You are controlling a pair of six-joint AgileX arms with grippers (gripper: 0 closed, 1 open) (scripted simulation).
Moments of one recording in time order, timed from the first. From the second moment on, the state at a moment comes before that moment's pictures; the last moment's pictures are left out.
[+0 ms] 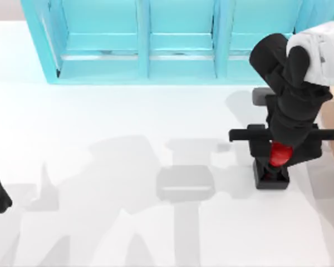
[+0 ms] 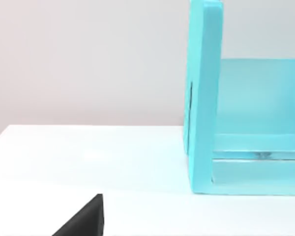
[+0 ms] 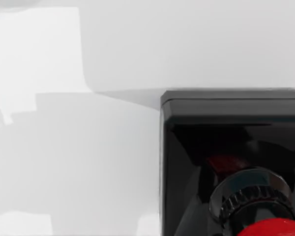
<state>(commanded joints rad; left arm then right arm) 0.00 0.00 0.00 0.00 0.00 0.00 0.43 1.98 1.37 -0.96 0.00 0.44</state>
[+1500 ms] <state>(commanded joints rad) 0.00 0.00 0.00 0.00 0.00 0.00 0.08 1.87 1.69 -1.40 0.00 0.09</state>
